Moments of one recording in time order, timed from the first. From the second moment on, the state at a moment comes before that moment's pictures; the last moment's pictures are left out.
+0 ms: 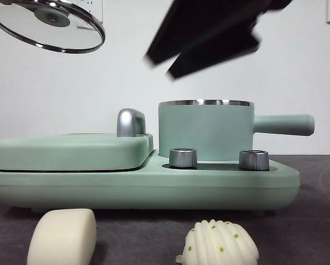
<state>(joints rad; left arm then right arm) -0.34 1.15 1.22 -0.55 0.10 0.09 0.94 1.12 0.77 -0.34 -0.28 -0.21</state>
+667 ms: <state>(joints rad) -0.31 1.15 1.22 -0.57 0.10 0.09 1.11 1.51 0.77 -0.10 -0.20 -0.21</state>
